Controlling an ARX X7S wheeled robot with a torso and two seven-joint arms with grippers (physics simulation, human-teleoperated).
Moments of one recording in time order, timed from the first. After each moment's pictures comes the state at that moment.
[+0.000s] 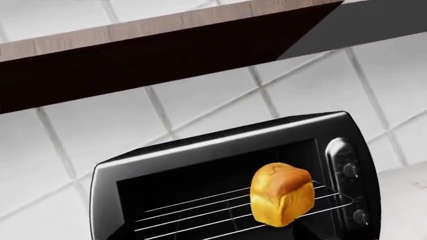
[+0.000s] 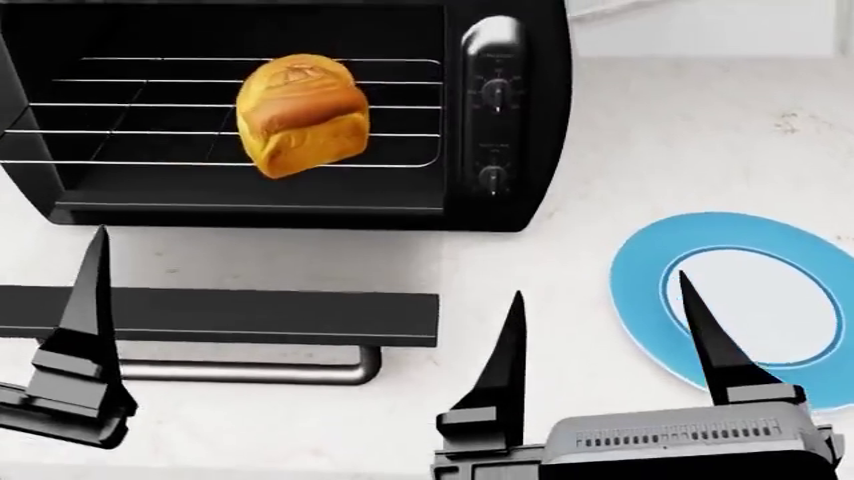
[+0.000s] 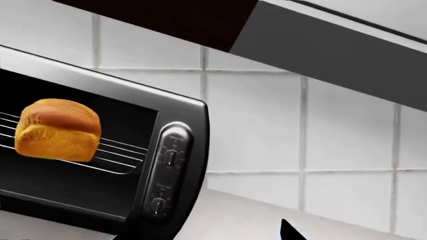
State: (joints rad) left arm -0.35 -0.29 0.06 1.01 -0.21 -0.97 -0.10; right arm 0.18 0.22 -0.20 -0.88 -0.11 0.76 0.14
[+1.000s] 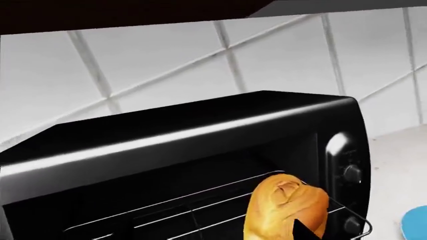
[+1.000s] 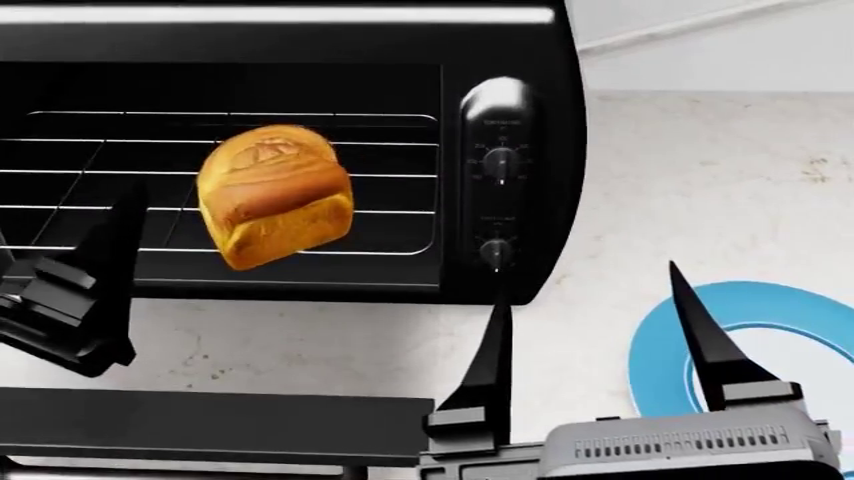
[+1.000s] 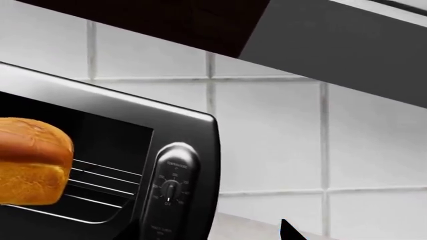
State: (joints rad) left arm -0.74 -0.34 -0.17 0.85 -0.75 -1.41 -0.10; right arm 0.18 0.23 -0.21 -0.90 -0.07 0.74 0.15
